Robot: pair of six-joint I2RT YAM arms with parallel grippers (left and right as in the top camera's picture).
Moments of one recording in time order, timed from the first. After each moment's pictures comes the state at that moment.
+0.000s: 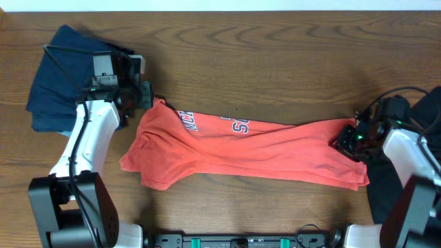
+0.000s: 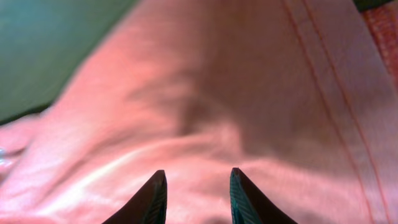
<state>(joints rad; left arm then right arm) 0.06 1.64 1.14 -0.51 0.21 0.08 -0.30 1.53 0.81 -0.70 -0.34 0.25</state>
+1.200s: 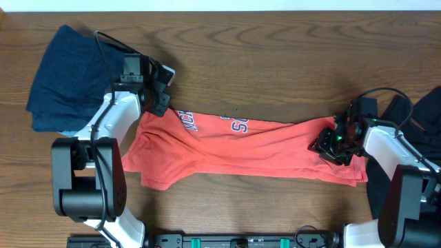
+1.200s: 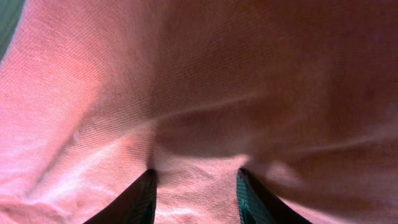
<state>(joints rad) -0.03 1.83 1.14 -0.46 0.09 0.42 -0.14 1.63 0.78 -0.65 -0.36 0.38</state>
